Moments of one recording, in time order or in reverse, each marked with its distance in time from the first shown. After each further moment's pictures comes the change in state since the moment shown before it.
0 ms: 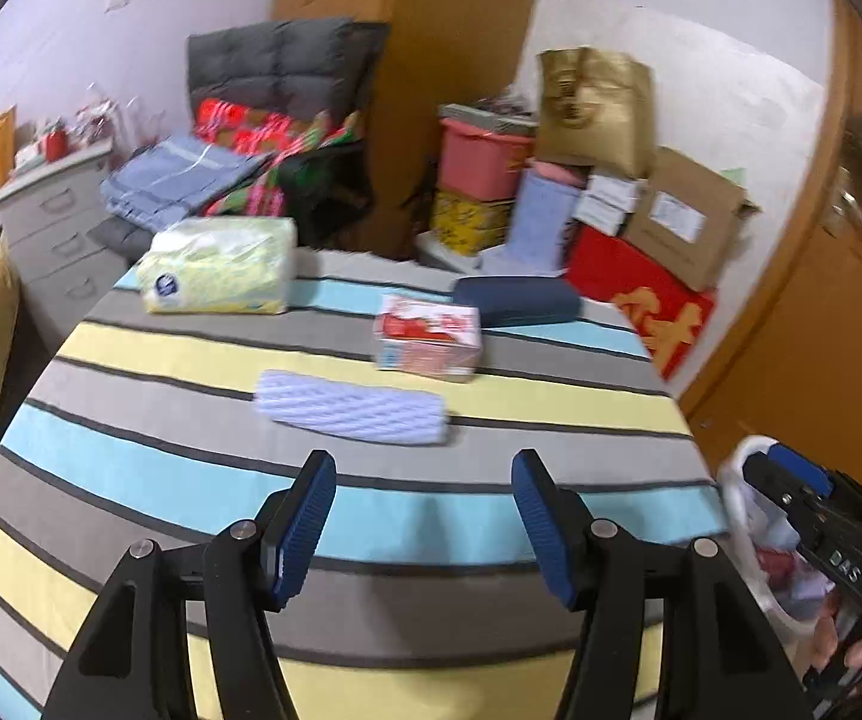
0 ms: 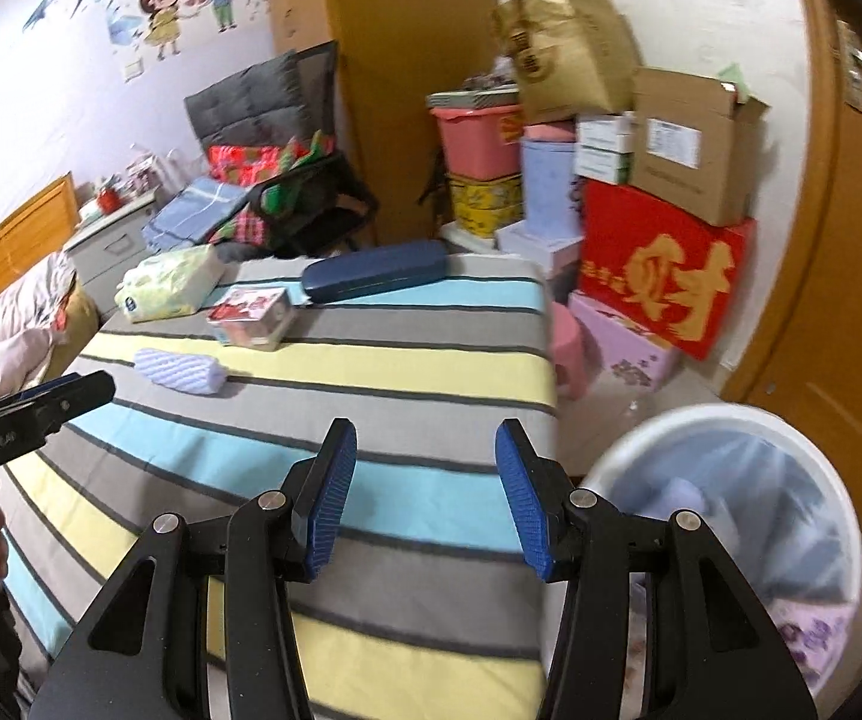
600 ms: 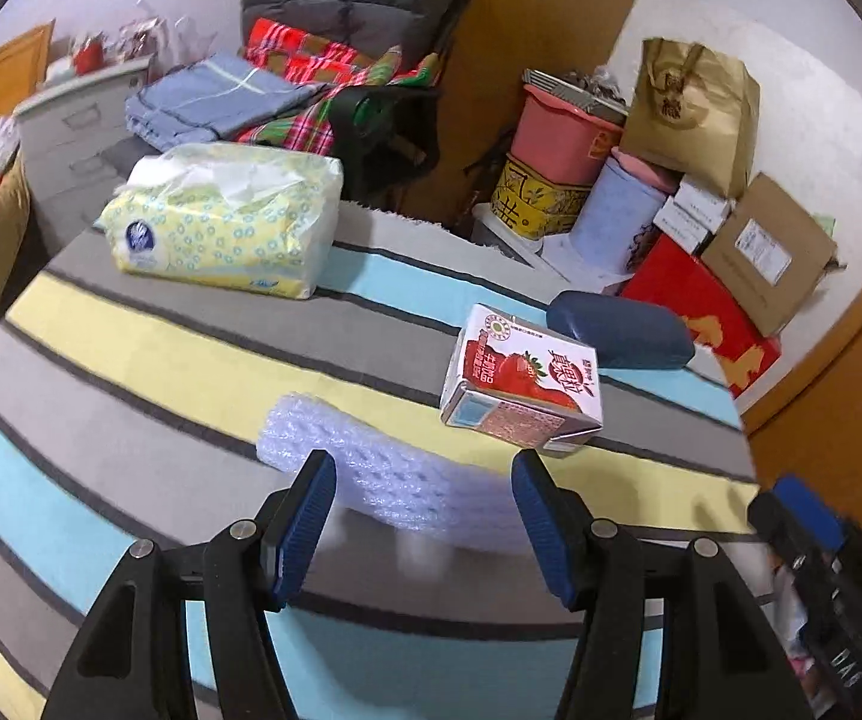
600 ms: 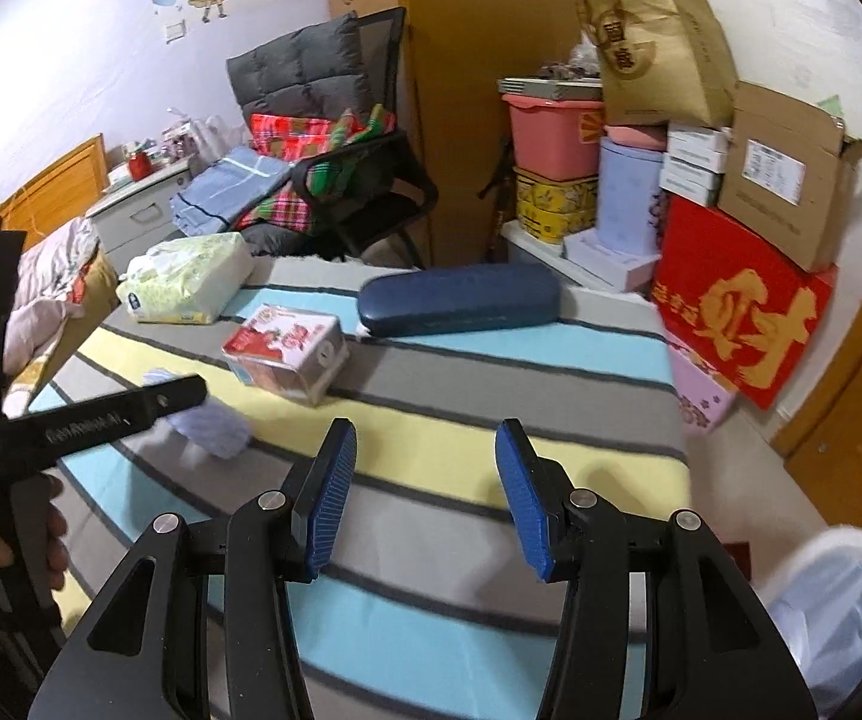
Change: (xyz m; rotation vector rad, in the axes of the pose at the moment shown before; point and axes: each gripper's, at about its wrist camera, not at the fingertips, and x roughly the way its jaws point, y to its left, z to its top) left arm 0.099 0.030 0.035 -0.145 0.095 0.061; right arm 0.060 0.029 0.037 -0.089 0.029 0.096
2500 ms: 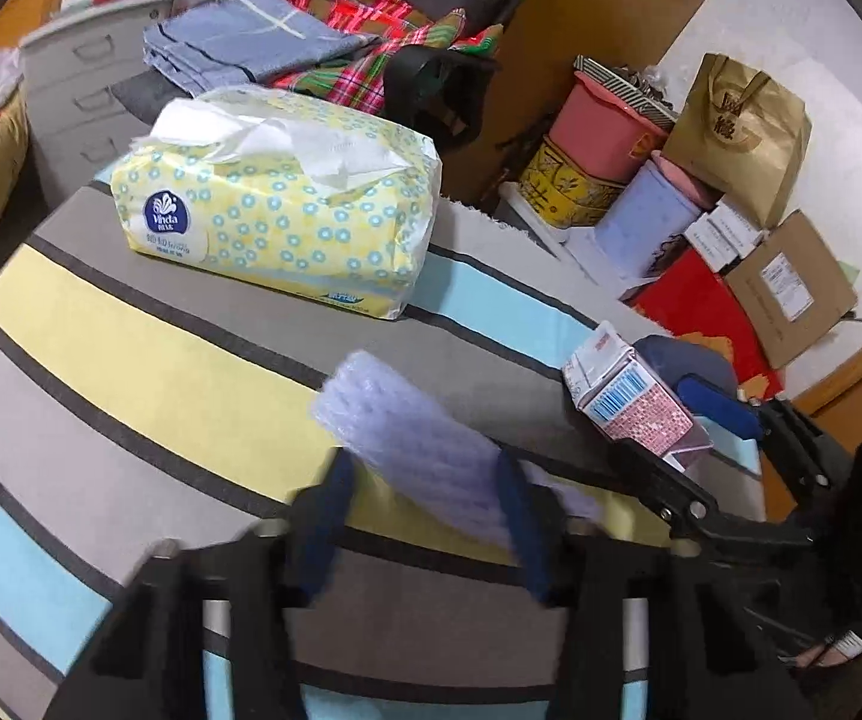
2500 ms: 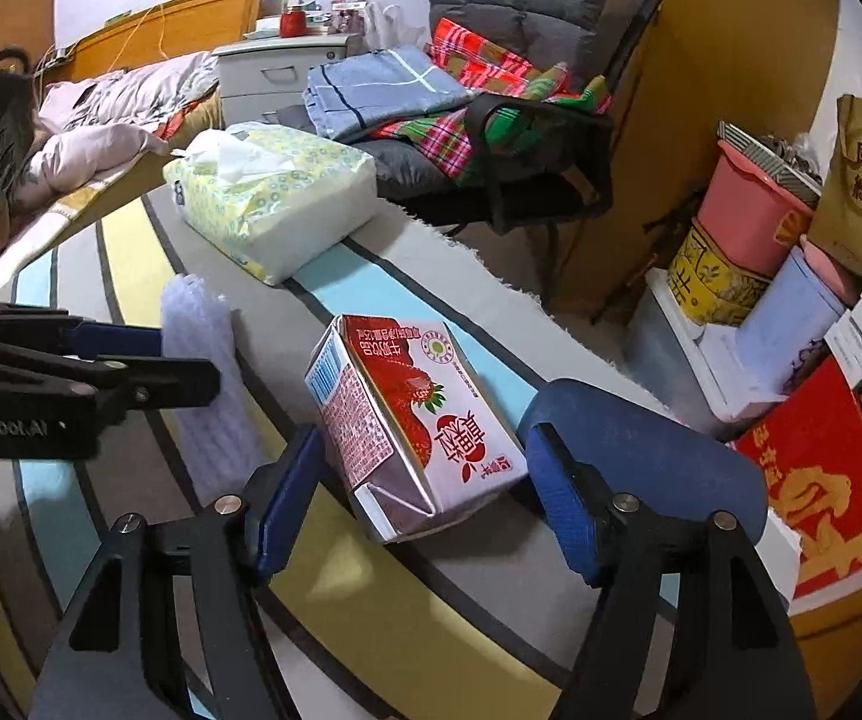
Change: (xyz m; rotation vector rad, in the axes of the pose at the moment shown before) left arm 0.032 0.066 0.035 -0.135 0.114 -0.095; right arm 0.096 0.061 0.052 -0.443 0.154 0.159
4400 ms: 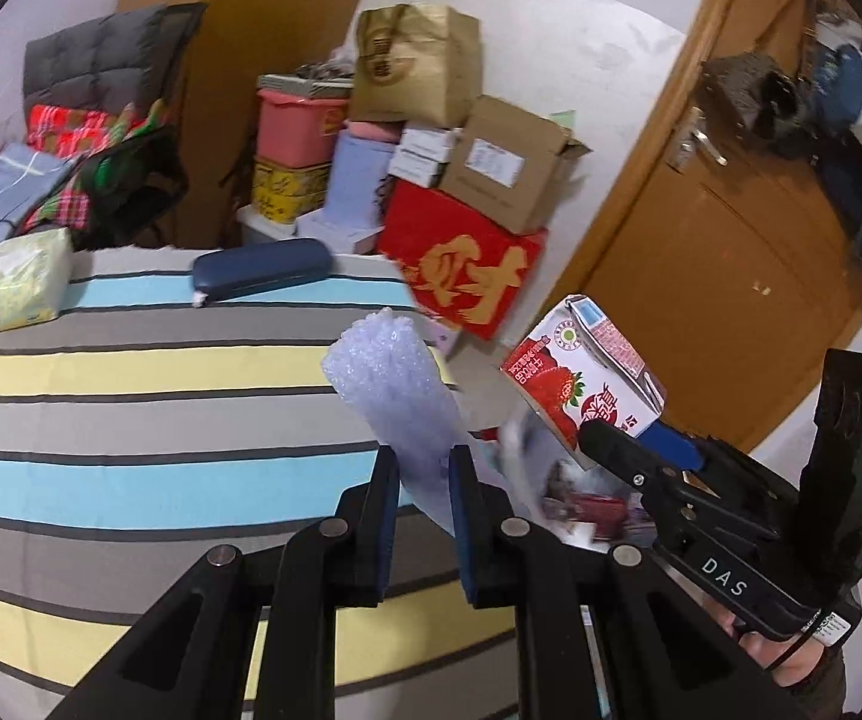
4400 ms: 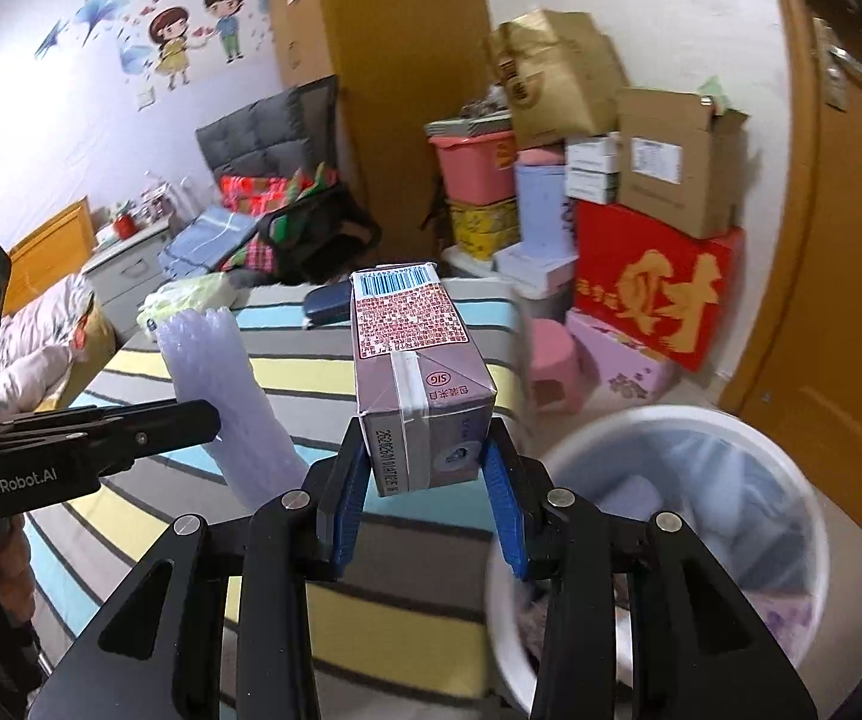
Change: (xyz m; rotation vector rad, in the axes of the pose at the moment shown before) left arm -0.127 -0.207 -0.170 0.475 -0.050 -0.296; right arm -0.203 -0.013 -0.172 0.574 -0.242 -0.270
